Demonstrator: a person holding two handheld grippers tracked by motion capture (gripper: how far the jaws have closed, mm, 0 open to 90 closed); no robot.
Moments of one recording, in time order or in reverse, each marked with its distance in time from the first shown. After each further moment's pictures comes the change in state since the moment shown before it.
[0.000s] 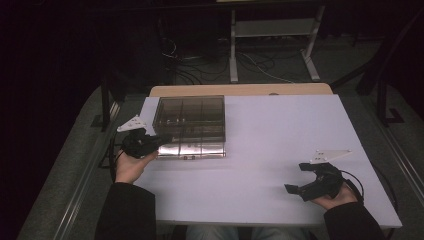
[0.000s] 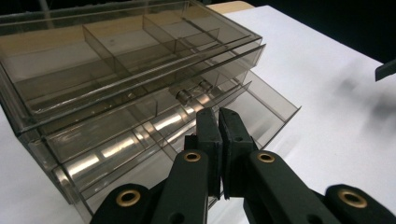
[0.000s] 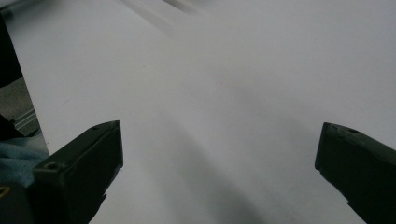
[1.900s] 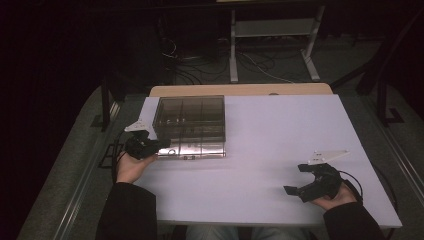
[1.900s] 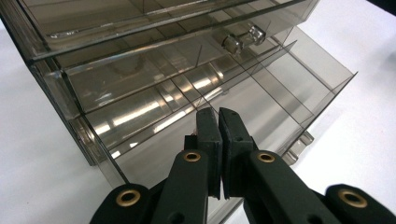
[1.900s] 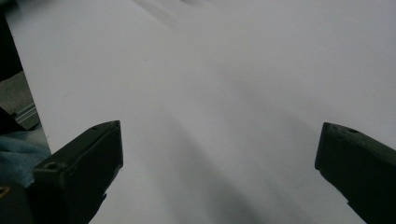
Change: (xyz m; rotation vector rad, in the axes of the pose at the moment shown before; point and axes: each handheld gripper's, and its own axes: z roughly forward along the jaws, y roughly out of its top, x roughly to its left) left arm 0.023 -0.019 0.019 0.123 0.048 -0.033; right arm 0.001 -0.001 0.003 0.025 0.007 -0.013
